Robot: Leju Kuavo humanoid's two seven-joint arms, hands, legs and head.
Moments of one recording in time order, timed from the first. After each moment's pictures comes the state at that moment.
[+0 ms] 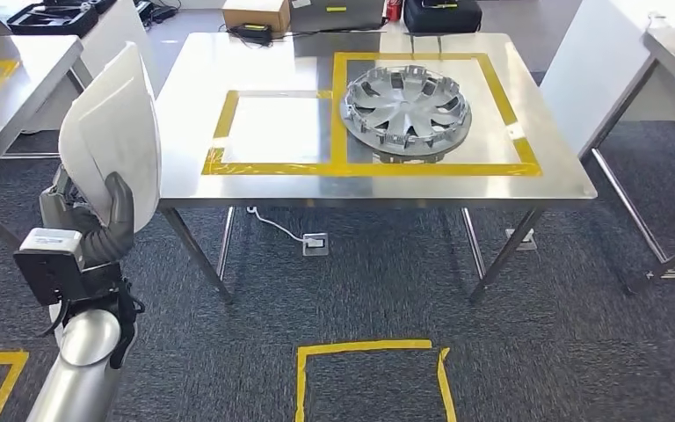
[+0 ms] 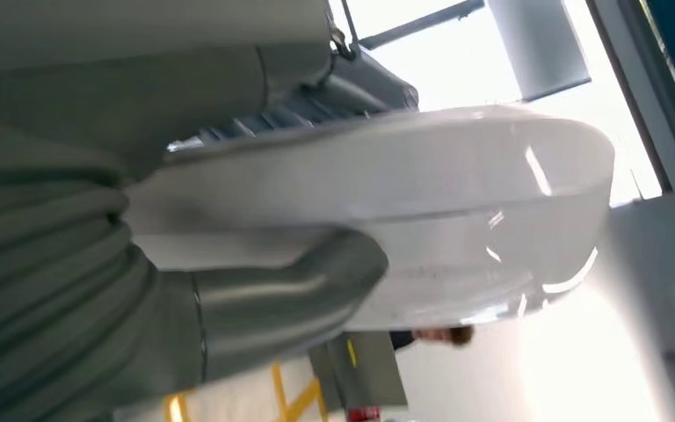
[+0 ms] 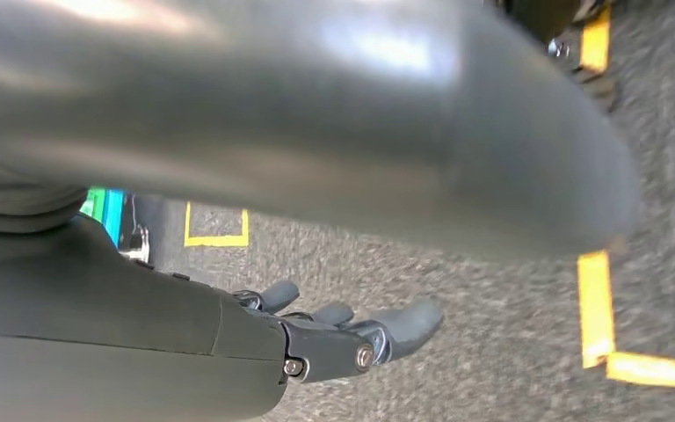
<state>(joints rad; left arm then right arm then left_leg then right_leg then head) -0.32 0.05 -0.23 -1.42 -0.38 0.49 -0.55 -0.02 0.12 -0.88 -0.16 0.73 0.07 0.08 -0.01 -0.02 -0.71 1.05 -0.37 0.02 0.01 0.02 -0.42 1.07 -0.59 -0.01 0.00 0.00</state>
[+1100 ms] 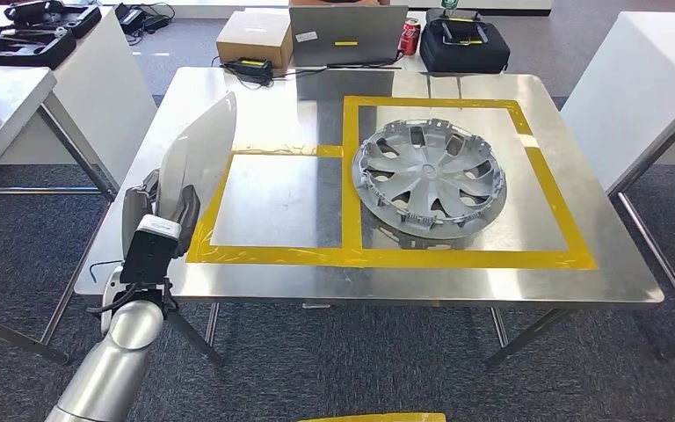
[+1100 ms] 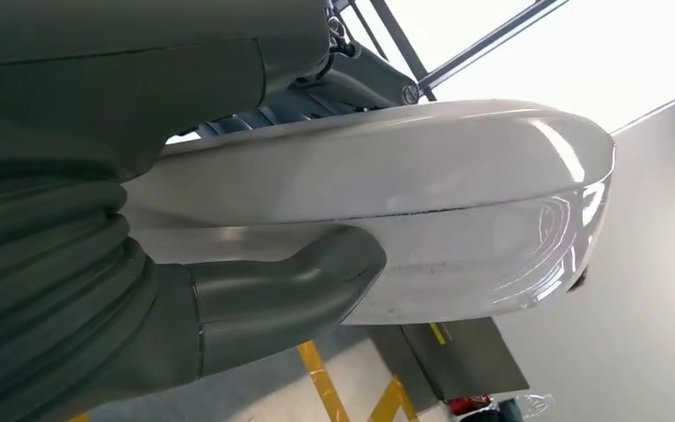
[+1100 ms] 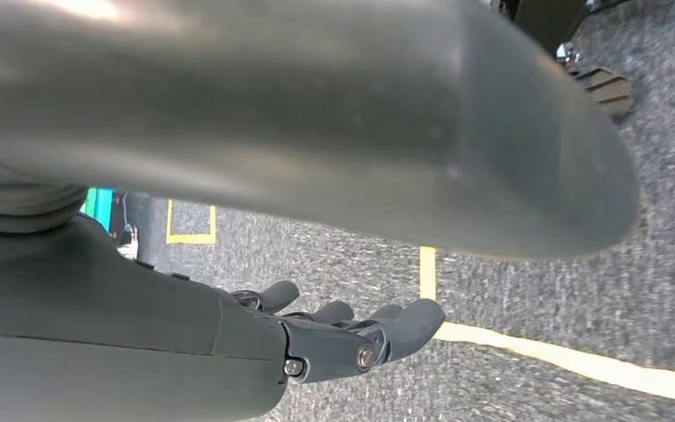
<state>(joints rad) -0.40 0.01 -0.32 -1.17 -0.56 0.42 -0.49 -0.04 0.13 -0.89 -0.16 0.75 0.07 0.11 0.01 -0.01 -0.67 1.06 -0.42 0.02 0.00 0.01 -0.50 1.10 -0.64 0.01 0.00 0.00</state>
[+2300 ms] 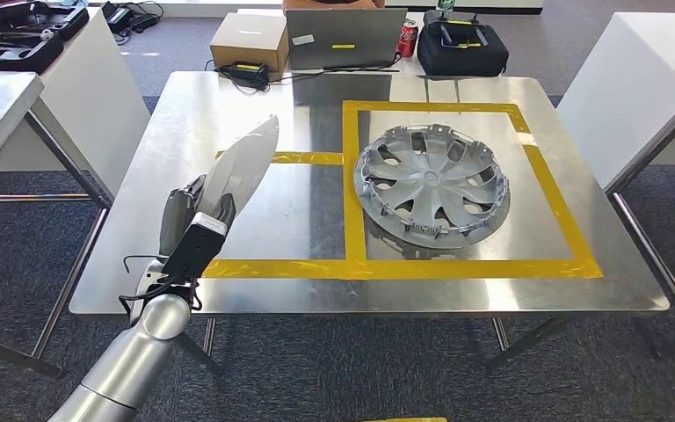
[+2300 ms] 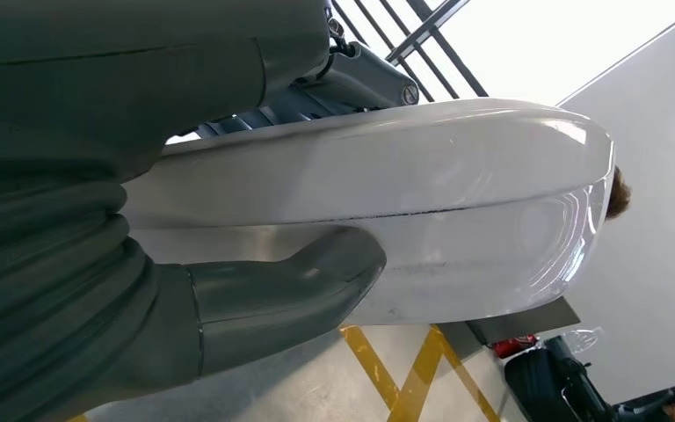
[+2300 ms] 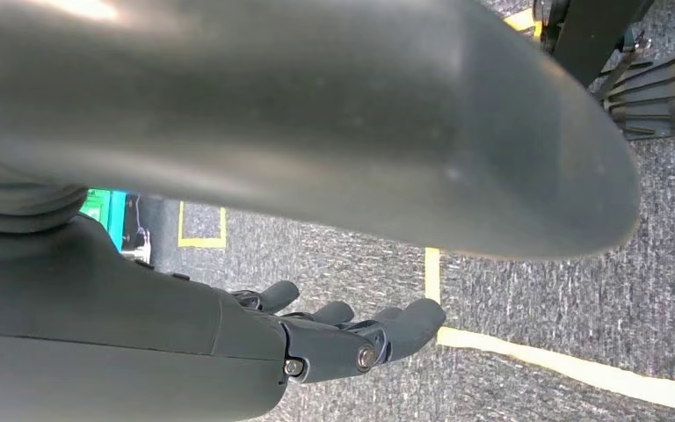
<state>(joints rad) -0.47 0.00 -0.43 -1.00 -0.57 0.43 -0.47 -0.04 0.13 -0.89 -0.16 0.78 0.08 0.12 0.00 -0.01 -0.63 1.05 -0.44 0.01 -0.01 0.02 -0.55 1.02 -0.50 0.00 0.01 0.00</state>
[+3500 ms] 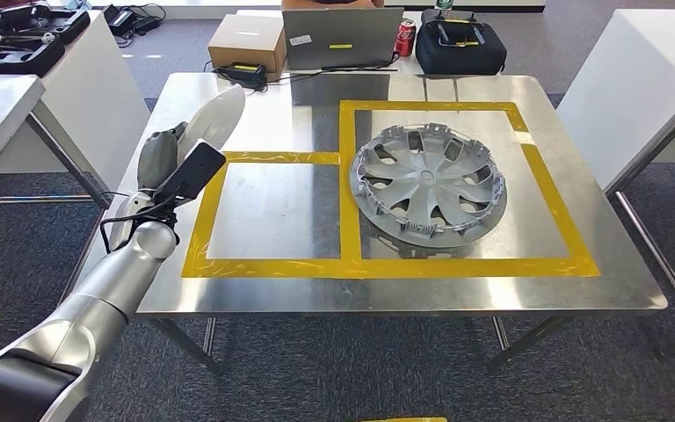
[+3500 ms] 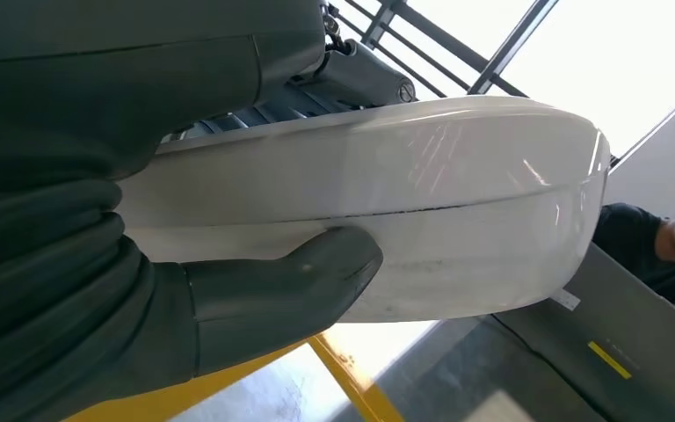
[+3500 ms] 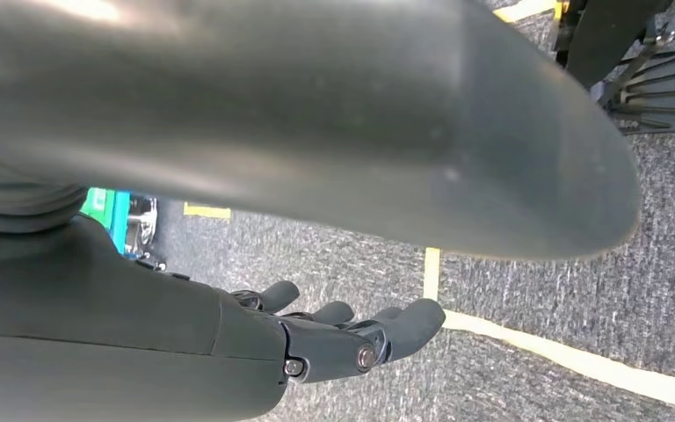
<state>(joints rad) -0.88 -0.03 -0.42 -0.43 -0.69 0.45 -0.41 -0.05 0.13 -0.88 -0.16 0.86 0.10 0.12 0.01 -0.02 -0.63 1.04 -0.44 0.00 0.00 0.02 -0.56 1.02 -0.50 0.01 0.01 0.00</state>
